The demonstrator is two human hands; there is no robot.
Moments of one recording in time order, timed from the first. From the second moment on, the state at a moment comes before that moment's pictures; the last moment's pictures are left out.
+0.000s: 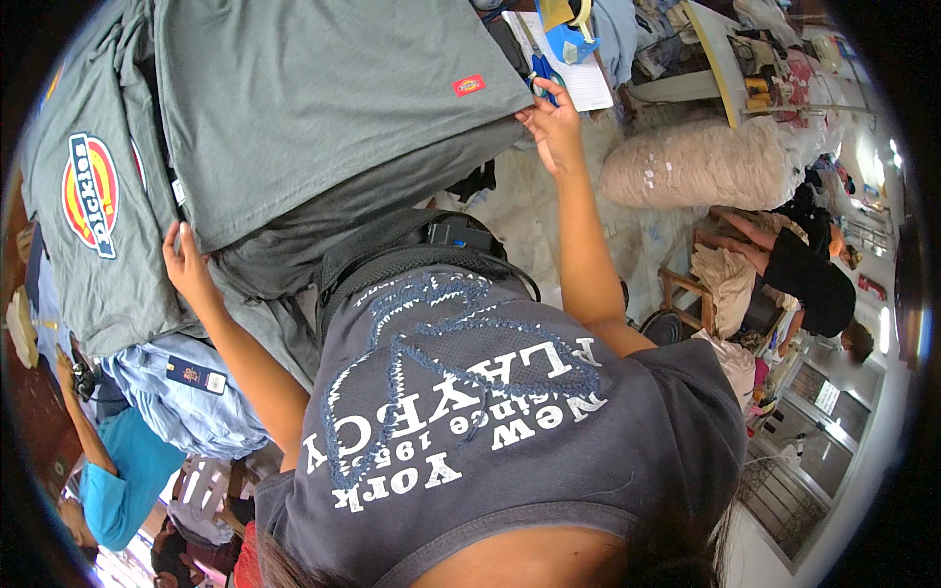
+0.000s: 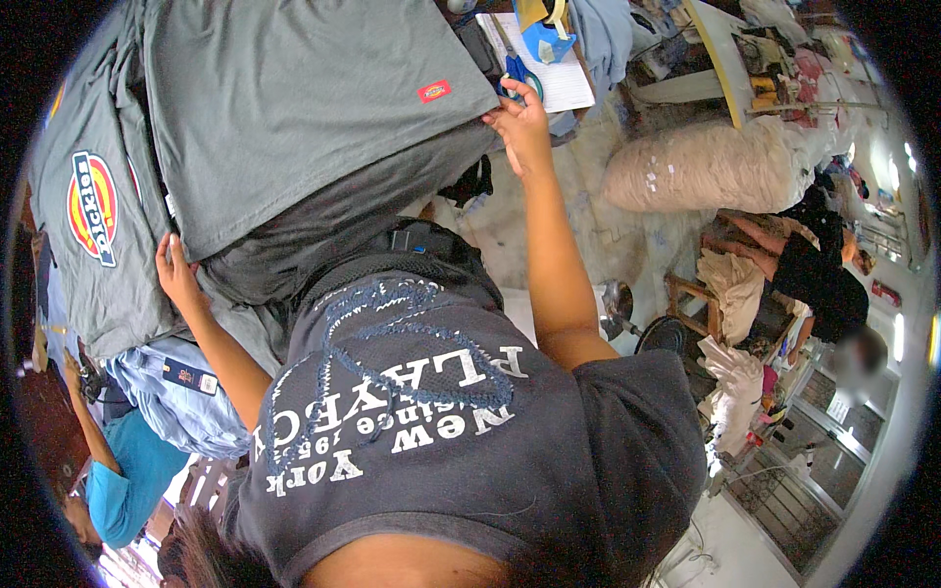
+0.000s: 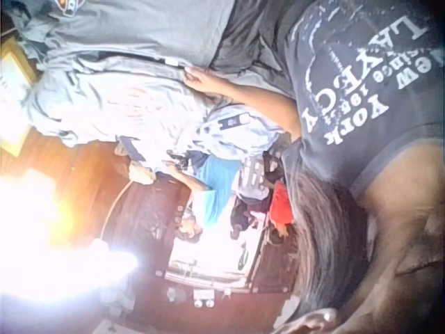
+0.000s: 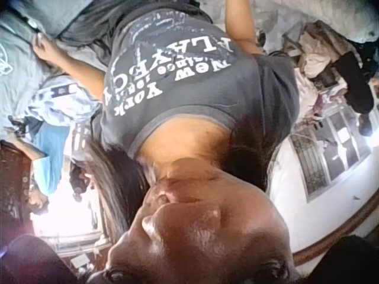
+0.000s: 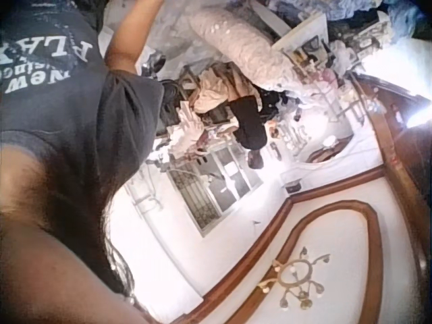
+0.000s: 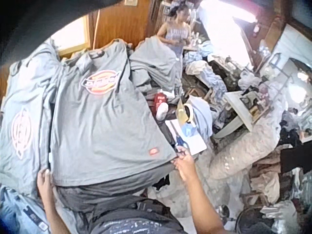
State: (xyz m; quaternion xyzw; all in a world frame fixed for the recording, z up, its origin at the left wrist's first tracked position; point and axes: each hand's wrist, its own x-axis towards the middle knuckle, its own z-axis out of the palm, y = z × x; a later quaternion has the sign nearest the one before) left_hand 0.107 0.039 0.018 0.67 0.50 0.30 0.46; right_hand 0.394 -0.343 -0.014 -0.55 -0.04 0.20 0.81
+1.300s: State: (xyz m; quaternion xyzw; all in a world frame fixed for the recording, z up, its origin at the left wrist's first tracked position) left_hand 0.030 -0.052 -0.066 0.82 0.38 -0.28 0.33; right_hand 0.351 -0.445 -0.138 -0.79 -0.12 0.55 0.25
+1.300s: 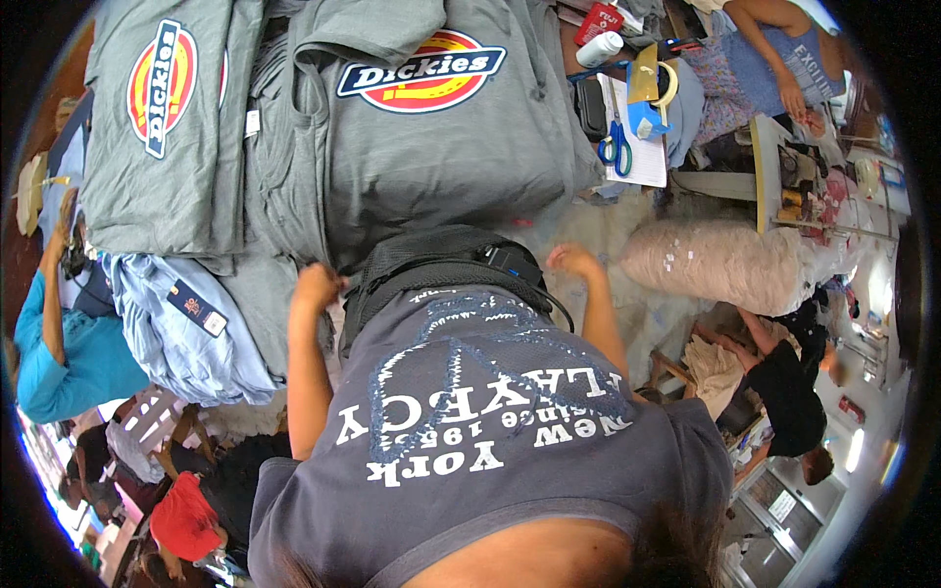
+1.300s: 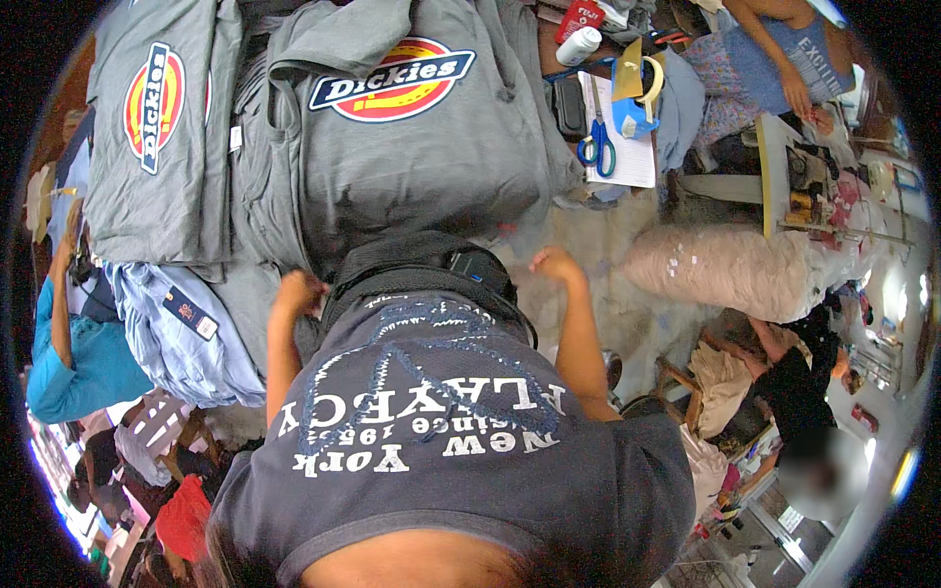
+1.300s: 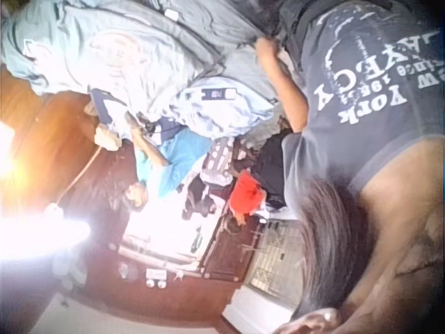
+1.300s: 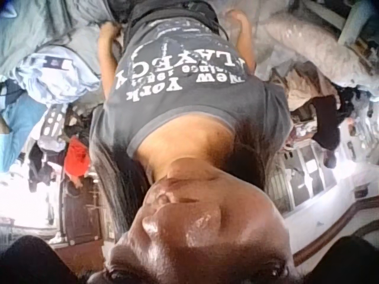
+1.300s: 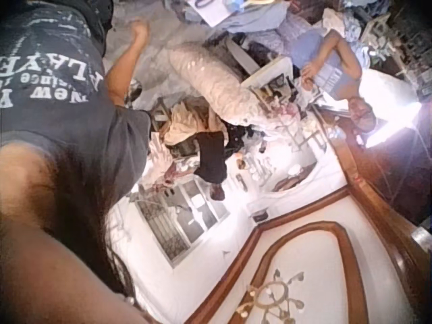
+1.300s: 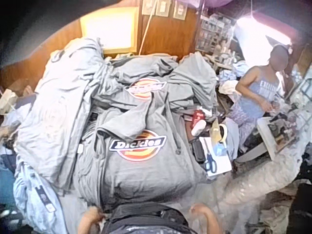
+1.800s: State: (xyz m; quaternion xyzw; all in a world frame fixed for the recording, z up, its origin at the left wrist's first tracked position) left_hand 0.169 0.051 0.034 0.93 0.34 0.05 0.17; right_hand 0.453 -0.219 0.021 -0.81 -0.56 -0.07 0.19
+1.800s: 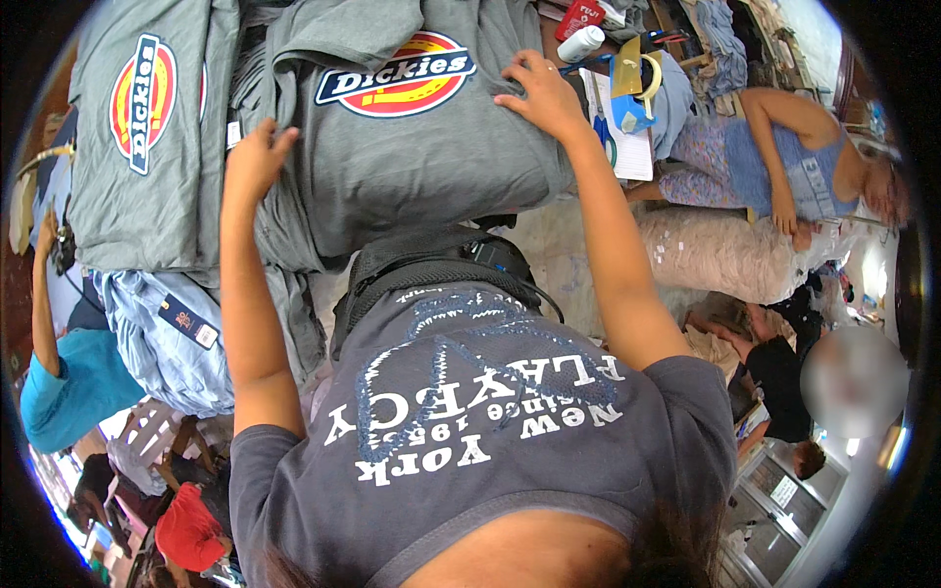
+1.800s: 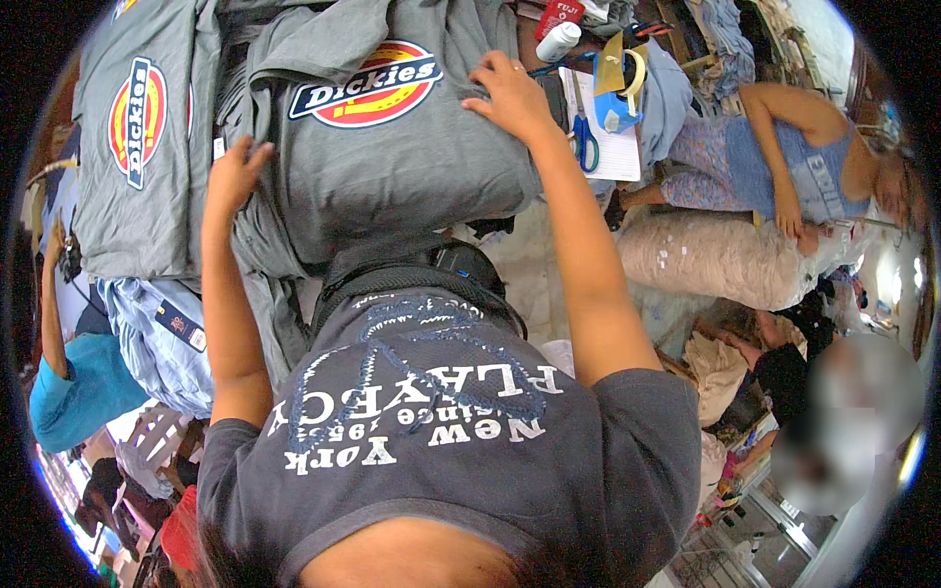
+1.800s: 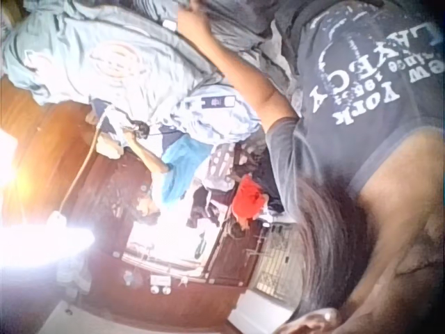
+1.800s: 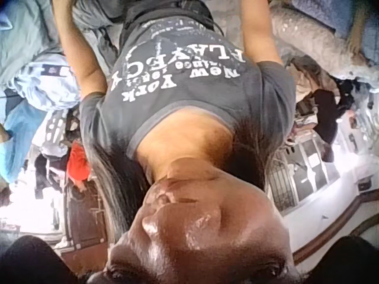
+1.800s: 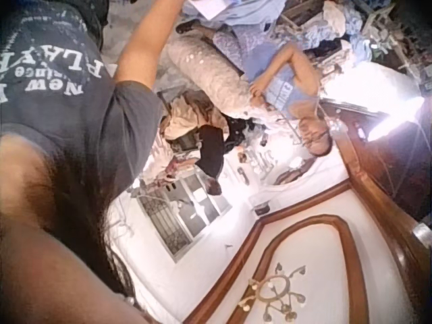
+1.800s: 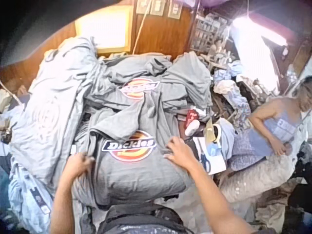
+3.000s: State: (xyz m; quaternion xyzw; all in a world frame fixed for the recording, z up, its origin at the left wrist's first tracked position) left_hand 0.203 -0.036 0.009 0.93 0.30 0.18 0.12; right_hand 0.479 -0.128 0.022 -0.49 0.00 0.44 0.75
